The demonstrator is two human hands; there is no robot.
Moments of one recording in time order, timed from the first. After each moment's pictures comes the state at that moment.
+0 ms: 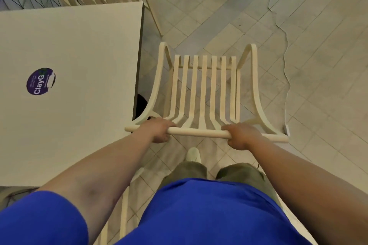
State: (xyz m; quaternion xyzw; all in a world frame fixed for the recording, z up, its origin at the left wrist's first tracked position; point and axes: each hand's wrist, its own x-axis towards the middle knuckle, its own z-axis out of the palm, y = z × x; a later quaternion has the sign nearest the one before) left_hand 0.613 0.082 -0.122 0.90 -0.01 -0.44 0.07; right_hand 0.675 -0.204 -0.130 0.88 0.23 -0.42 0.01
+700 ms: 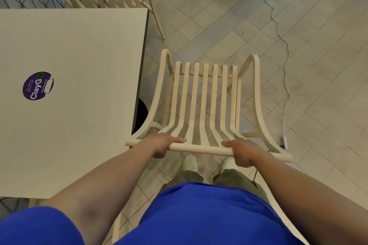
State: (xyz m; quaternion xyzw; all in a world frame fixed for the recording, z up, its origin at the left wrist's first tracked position) left_hand 0.618 0.086 -0.144 0.88 -0.02 -0.46 0.10; right_hand 0.693 -0.207 -0.138 0.85 0.24 -0.46 0.03
